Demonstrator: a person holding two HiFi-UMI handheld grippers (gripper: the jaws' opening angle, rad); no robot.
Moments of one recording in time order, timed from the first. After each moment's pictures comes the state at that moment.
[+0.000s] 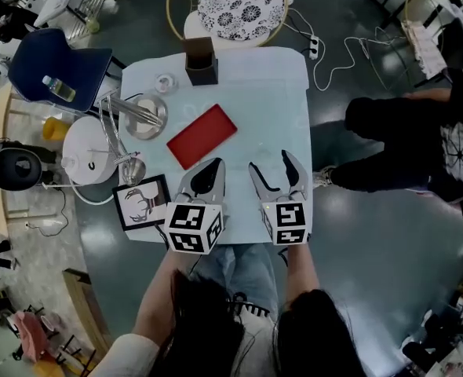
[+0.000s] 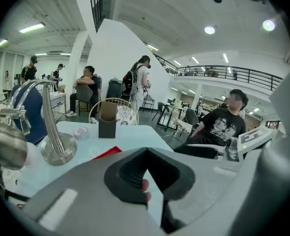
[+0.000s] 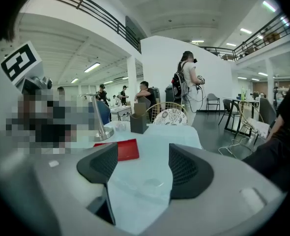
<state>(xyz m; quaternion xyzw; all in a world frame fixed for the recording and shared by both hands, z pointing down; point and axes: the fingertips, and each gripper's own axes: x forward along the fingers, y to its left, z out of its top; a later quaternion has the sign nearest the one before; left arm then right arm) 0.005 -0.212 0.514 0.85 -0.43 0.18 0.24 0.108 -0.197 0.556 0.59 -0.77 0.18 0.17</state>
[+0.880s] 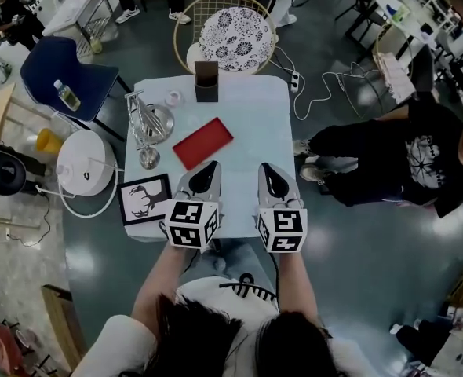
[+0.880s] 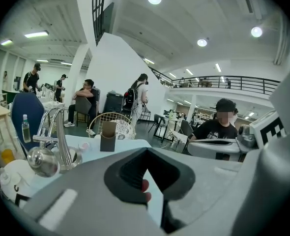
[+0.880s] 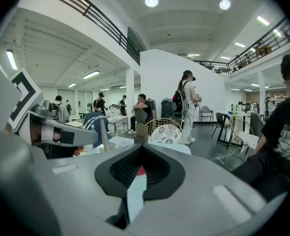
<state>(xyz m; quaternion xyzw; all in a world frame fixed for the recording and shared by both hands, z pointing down) -0.022 -0.170 0.437 0.88 -0.43 0.11 0.20 0.087 -0.146 0.442 0.63 -0.75 0.13 0.13</state>
